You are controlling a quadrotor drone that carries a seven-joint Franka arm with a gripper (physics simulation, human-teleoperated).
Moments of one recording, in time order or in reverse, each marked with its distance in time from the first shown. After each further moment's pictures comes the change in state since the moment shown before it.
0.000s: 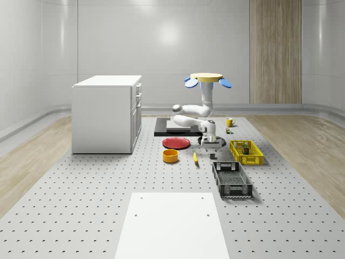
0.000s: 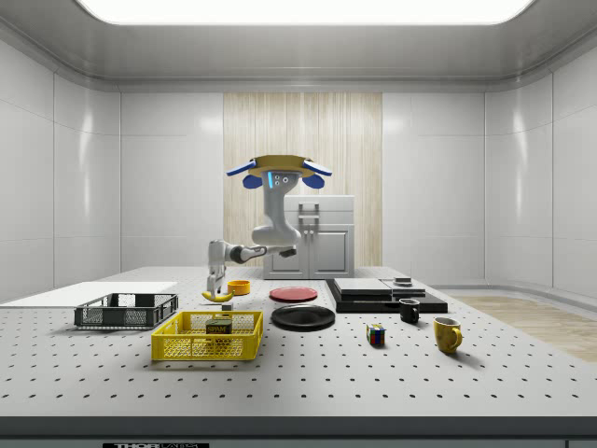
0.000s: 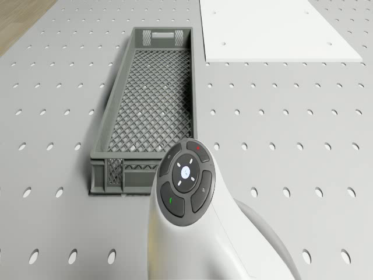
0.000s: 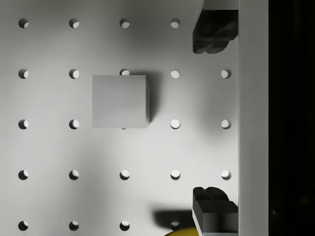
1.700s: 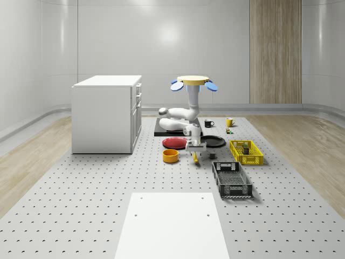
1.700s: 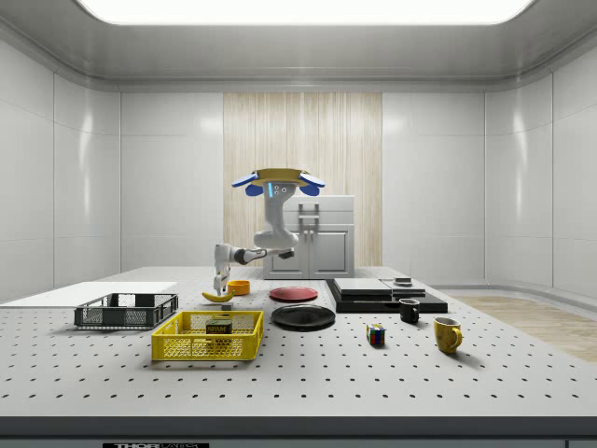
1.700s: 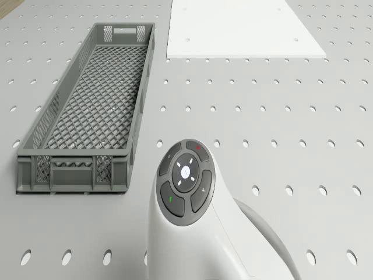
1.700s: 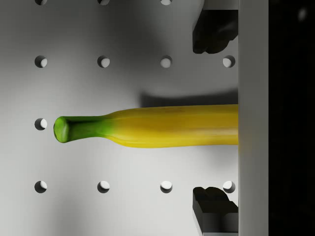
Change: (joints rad) arm 0.001 0.002 0.000 0.000 -0.001 -0.002 -0.001
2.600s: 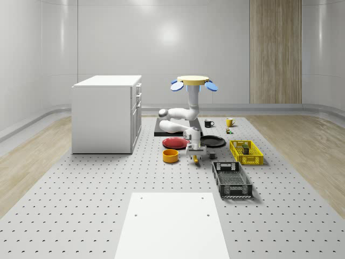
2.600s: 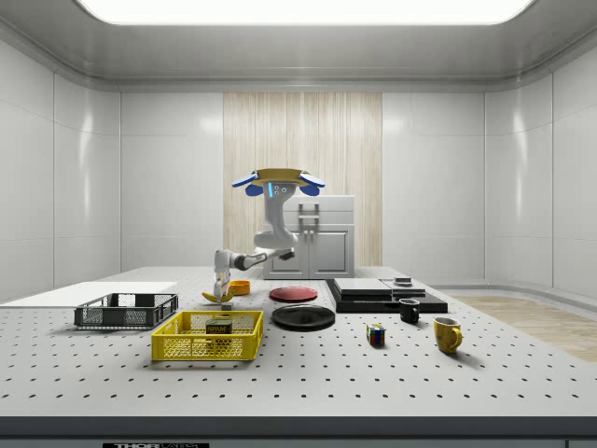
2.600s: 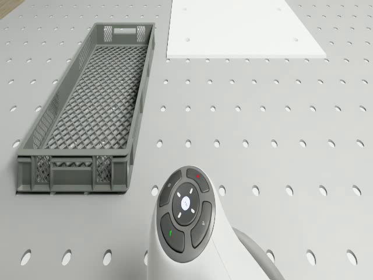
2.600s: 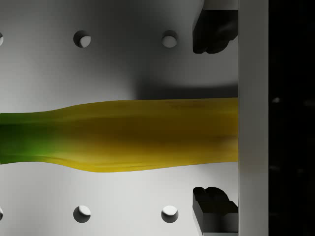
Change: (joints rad) arm -0.018 0.007 -0.119 0.048 -0.113 0.049 -0.009
